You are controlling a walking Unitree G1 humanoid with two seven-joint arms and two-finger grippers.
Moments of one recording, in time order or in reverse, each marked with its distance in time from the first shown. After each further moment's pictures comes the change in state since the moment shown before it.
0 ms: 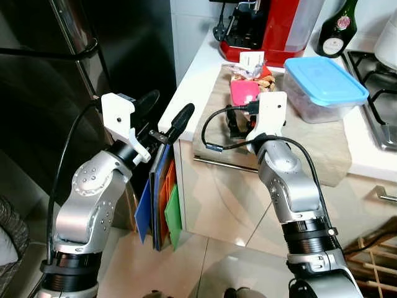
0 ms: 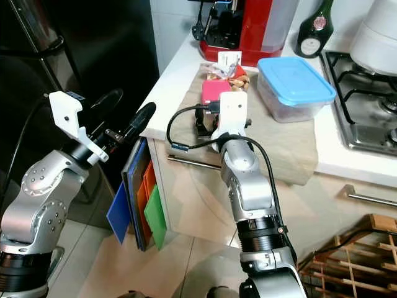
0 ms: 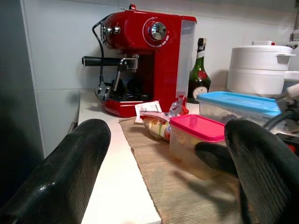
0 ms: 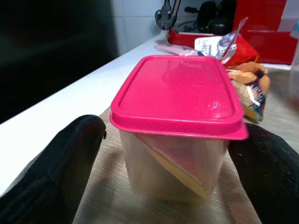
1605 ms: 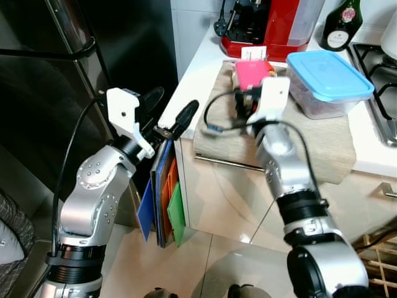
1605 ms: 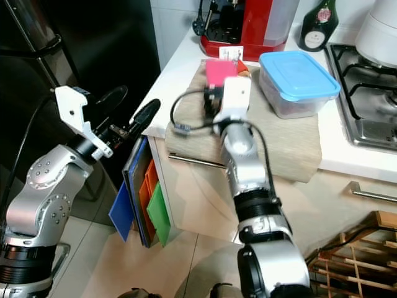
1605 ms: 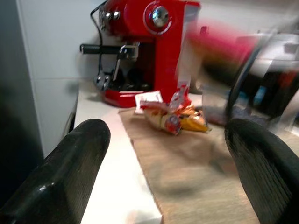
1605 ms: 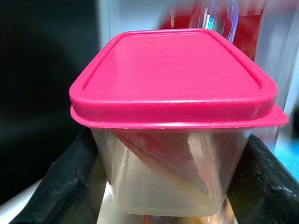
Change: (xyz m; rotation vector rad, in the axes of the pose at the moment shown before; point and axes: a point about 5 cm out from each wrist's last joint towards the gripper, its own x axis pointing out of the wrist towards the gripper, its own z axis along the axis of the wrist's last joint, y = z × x) left arm 0.009 0.002 -0.005 -0.012 0.023 0.012; right arm 0.025 -0.013 0.071 -0.105 -0.382 -0.031
